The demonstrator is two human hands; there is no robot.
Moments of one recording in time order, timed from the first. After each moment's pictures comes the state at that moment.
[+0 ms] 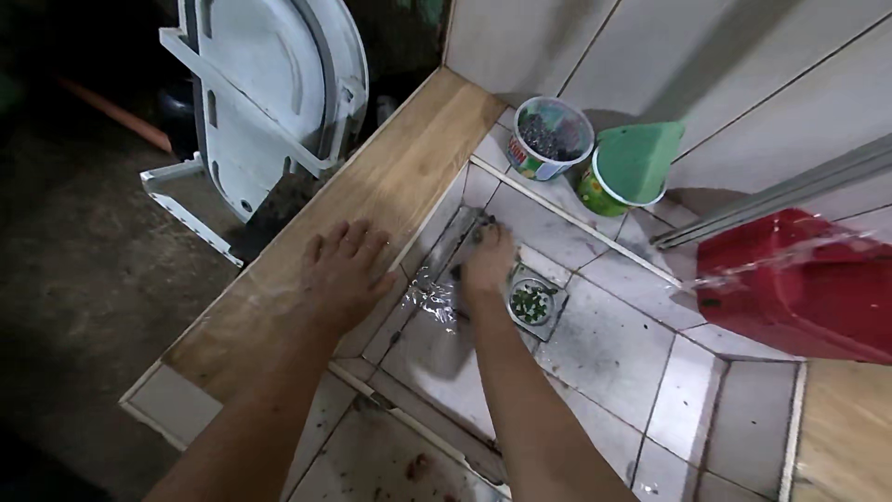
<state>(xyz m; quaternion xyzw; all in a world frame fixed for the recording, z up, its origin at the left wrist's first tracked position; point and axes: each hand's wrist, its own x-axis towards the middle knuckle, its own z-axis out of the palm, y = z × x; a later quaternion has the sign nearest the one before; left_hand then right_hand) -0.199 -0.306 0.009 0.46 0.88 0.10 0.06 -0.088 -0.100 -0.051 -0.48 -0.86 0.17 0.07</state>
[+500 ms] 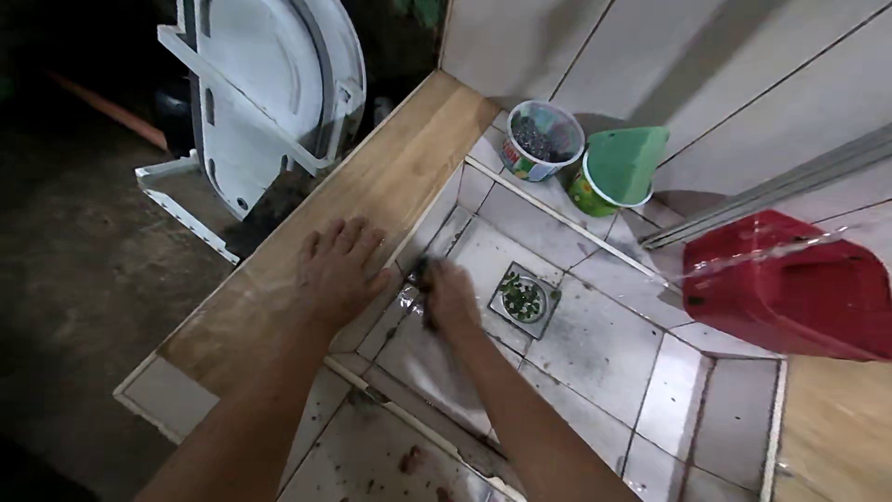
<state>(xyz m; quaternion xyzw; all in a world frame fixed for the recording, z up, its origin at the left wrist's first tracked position) -0.199 -0.304 0.011 0.46 0.88 0.10 0.07 -0.053 -0.161 -0.042 -0.27 -0.94 0.22 -0.02</state>
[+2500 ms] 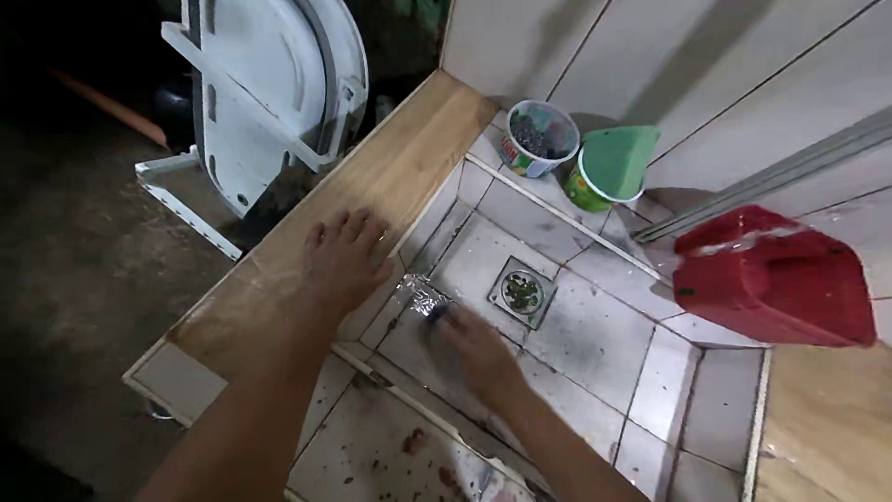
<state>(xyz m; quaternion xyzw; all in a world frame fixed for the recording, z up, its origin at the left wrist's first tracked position) -0.199 -0.306 0.010 0.46 0.88 0.12 0.06 0.060 -0.193 -0.028 -0.12 -0.96 0.22 0.08</state>
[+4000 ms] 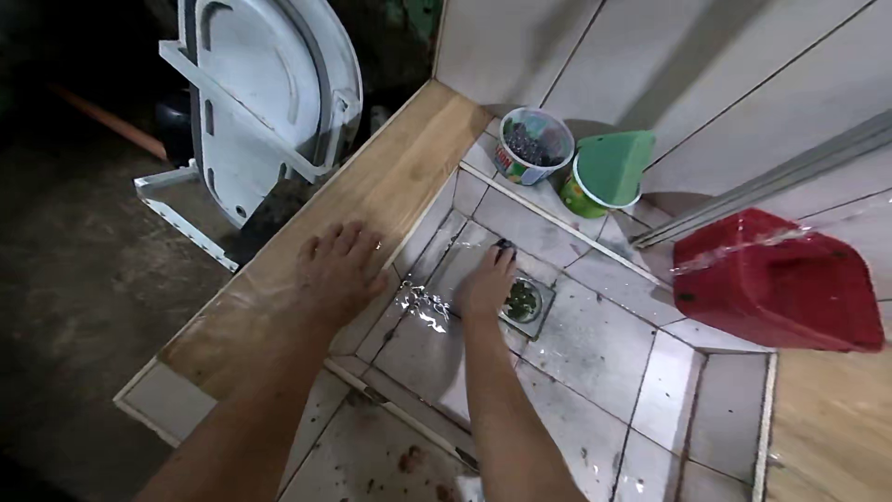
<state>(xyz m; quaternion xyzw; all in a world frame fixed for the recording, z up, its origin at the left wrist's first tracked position) -0.199 -0.303 0.009 0.46 0.88 0.11 0.05 -0.057 -0.122 -0.047 -0.53 -0.83 0.16 0.02</state>
